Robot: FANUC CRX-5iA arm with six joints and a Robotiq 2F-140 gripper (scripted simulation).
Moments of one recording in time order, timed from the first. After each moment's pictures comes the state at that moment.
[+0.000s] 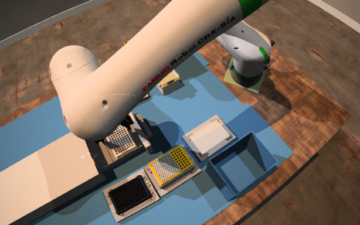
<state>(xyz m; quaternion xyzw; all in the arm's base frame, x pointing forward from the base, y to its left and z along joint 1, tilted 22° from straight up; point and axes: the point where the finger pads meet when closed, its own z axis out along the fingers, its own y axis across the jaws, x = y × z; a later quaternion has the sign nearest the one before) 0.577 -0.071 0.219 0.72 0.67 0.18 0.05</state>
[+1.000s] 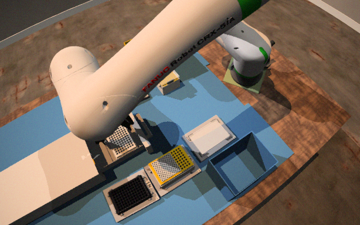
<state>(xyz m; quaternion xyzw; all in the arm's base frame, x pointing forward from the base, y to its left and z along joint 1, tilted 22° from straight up) 0.578 -0.071 0.216 0.72 0.67 0.18 0.05</state>
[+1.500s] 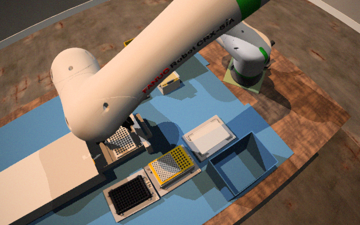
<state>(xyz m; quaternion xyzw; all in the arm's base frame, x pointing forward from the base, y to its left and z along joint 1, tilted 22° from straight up) 0.579 -0.070 0.212 0.72 0.67 0.18 0.05</state>
